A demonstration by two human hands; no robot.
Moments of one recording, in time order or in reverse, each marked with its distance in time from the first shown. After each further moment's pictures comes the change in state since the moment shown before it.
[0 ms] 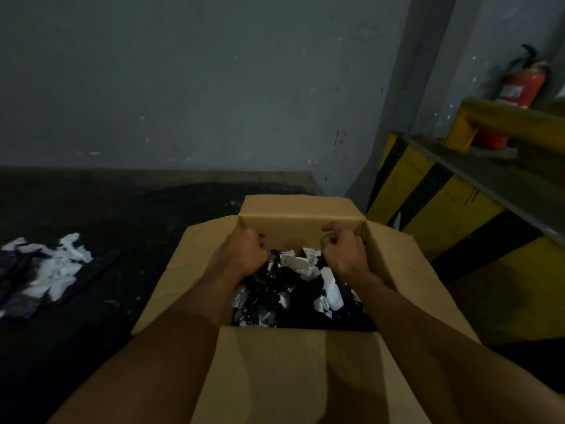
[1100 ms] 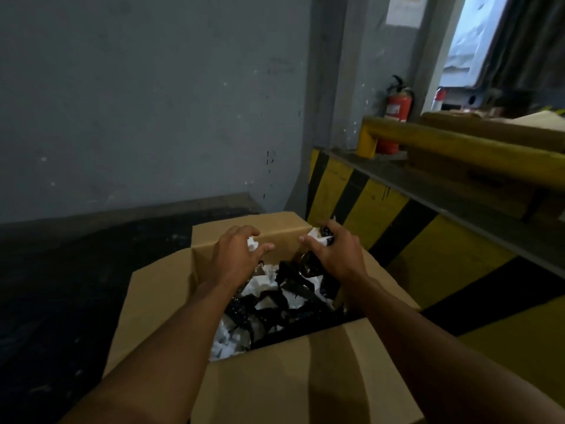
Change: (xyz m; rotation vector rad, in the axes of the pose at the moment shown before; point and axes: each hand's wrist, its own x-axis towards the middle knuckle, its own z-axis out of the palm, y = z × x) left_hand 0.000 0.044 -0.010 -0.279 0.117 0.410; right_hand -0.055 -0.020 -0.066 0.014 0.333 -0.022
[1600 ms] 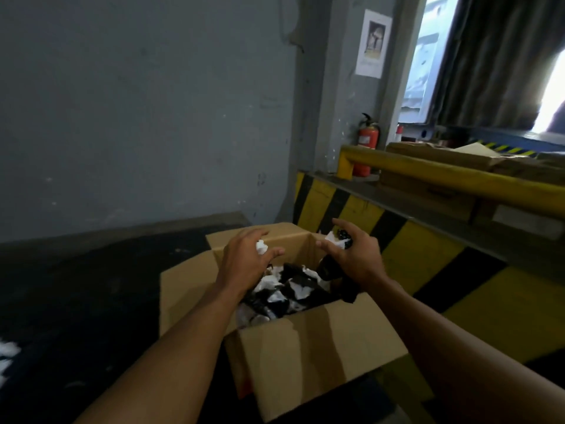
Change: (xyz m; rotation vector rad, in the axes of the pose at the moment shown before) left_hand -0.074 -0.002 -0.087 -0.178 0.017 0.165; right_hand -0.104 -0.089 -0.036 -0.066 0.105 0.026
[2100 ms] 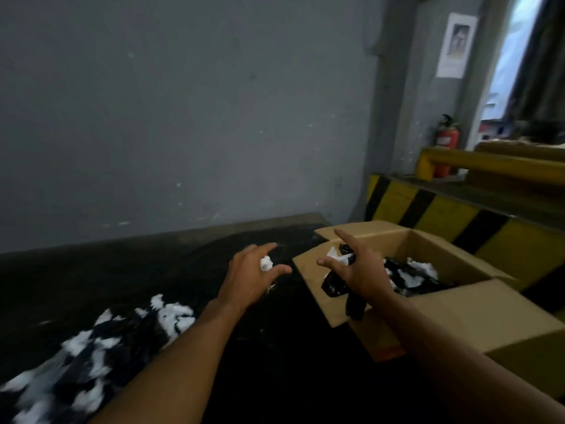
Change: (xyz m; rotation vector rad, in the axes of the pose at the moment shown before) left_hand -0.111 -0.150 -0.274 0.102 -0.044 -0.043; right_hand -0.134 -0.213 0.177 0.034 -0.178 -0.091
